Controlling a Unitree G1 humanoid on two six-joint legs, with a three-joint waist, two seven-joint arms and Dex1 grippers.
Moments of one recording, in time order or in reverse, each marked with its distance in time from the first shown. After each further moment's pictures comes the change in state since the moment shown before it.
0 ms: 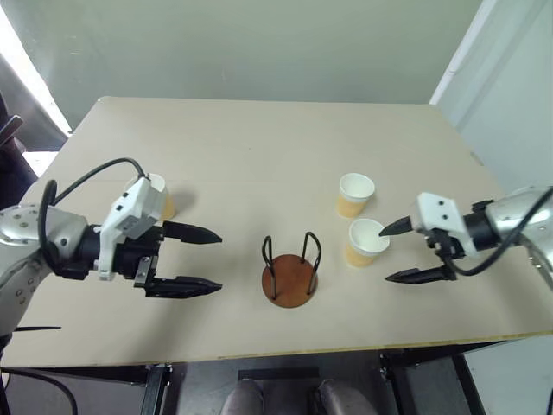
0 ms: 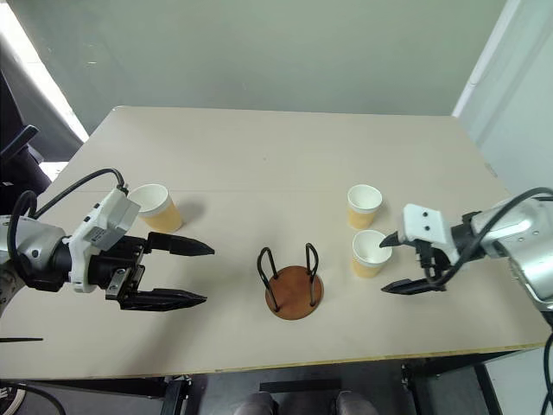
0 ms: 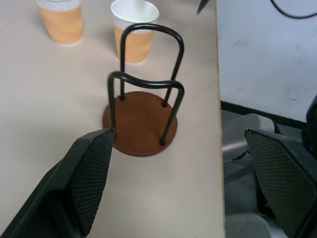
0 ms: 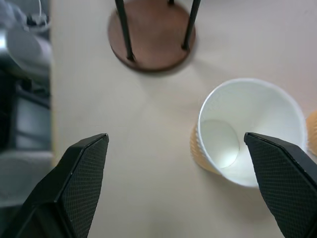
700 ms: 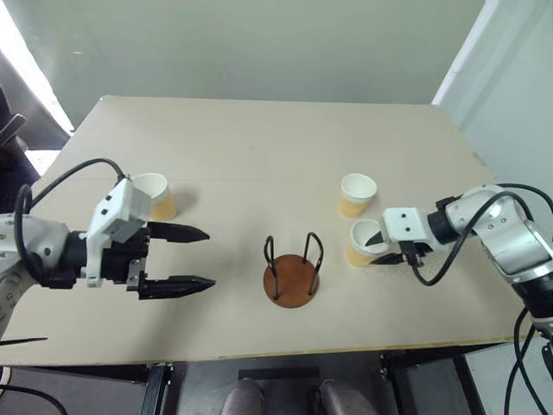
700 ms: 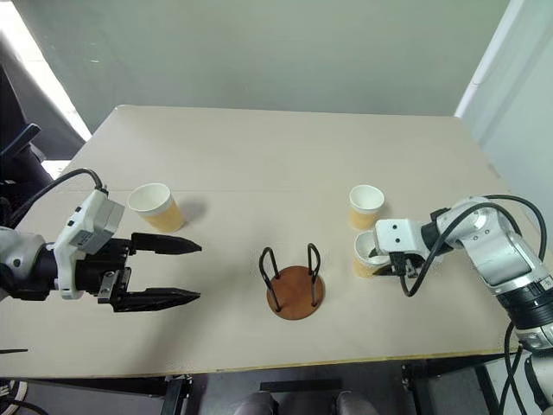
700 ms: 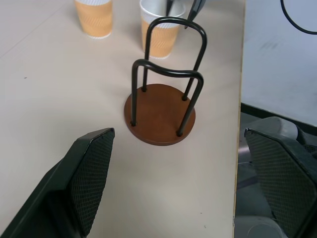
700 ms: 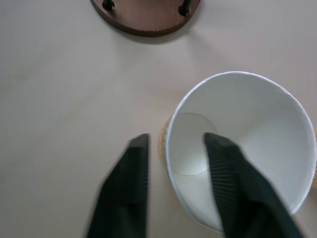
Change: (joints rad) left arm 0.121 -0.003 0.145 -0.065 -0.011 0.039 0.085; right arm -0.130 0.147 0.127 0.211 -0.261 -0.286 0.058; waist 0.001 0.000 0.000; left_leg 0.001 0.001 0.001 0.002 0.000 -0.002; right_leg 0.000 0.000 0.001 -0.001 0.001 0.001
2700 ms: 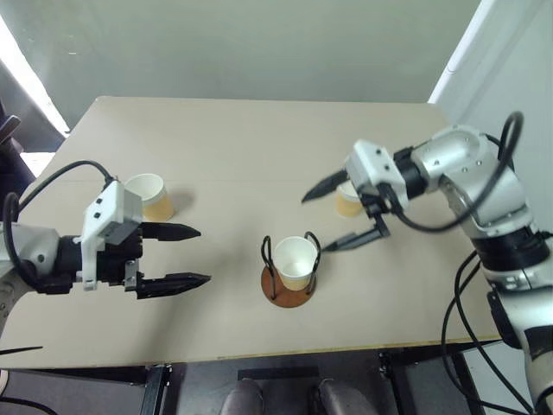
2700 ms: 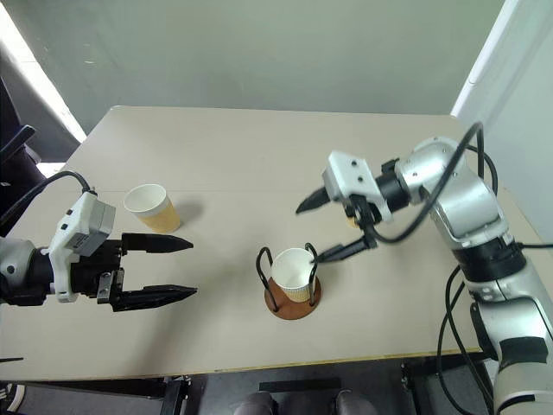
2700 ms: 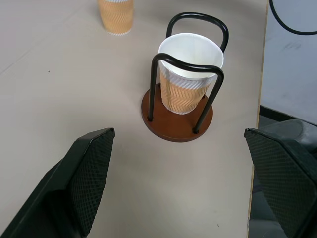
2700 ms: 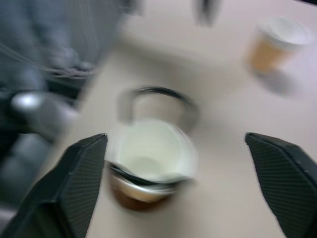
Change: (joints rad) left arm 0.059 -0.019 0.063 -0.022 0.022 -0.008 0.049; right arm -0.403 0.255 -0.021 0.184 0.187 0.151 0.042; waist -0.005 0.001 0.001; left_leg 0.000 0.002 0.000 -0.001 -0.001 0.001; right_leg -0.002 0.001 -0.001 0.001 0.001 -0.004
